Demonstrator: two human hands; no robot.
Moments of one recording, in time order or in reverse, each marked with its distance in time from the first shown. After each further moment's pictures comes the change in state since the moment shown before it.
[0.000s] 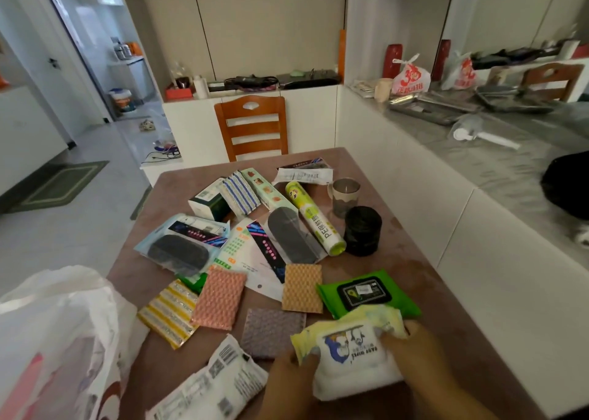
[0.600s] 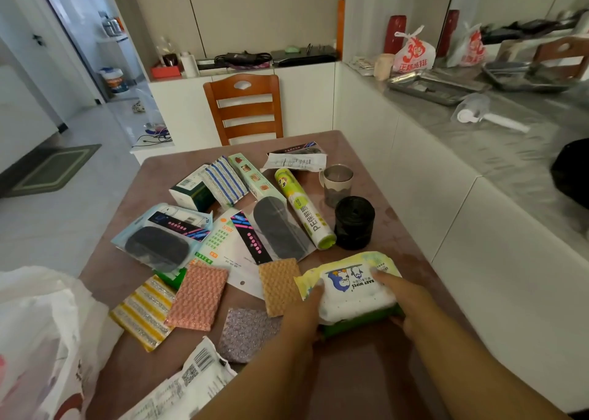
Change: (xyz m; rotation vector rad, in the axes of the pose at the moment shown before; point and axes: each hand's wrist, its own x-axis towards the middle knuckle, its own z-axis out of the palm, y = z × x) left_hand 0.089 0.047 0.049 -0.409 0.055 -0.263; right_hand 0.100 -0.026 -0.016 0.502 -0.113 0.304
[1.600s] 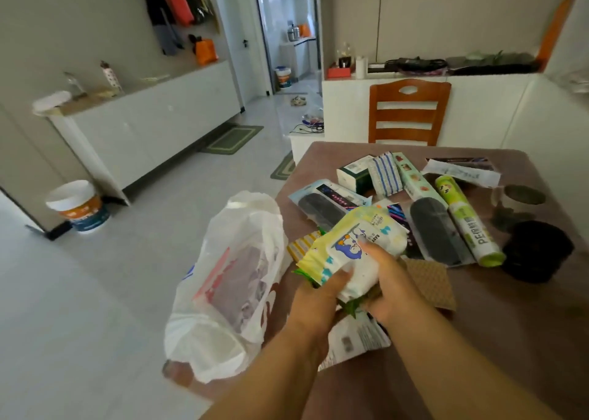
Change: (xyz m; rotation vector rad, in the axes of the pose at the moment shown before) left_hand -0.161 0.010 -0.185 -0.324 0.221 0.403; right_hand -0.161 0.066 0.218 0.160 -0.602 -0.053
